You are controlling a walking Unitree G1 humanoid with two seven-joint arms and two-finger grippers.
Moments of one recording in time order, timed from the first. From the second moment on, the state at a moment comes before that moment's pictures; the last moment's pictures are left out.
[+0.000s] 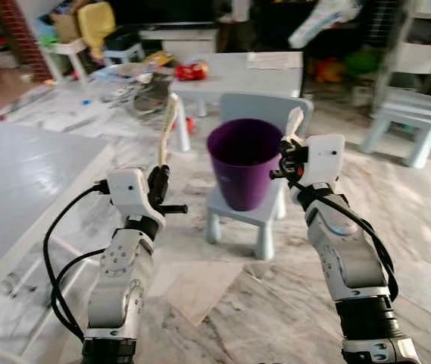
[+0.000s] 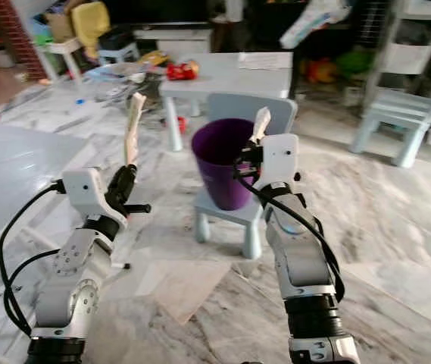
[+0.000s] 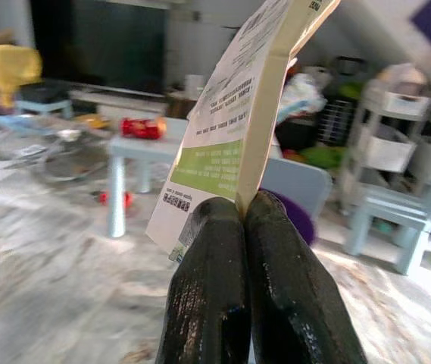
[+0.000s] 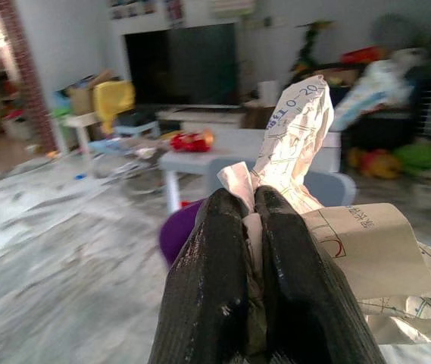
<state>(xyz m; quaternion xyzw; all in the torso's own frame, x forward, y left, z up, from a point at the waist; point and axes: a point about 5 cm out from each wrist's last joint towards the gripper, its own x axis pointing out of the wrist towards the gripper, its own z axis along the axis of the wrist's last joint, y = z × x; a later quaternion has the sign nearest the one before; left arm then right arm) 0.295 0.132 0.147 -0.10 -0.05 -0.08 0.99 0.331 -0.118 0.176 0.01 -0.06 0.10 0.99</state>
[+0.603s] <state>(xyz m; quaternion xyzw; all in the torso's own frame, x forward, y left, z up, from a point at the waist) 0.297 0.126 0.153 -0.09 -0.06 -0.11 0.99 0.334 -0.123 0.181 0.00 -0.07 0.09 0.99</state>
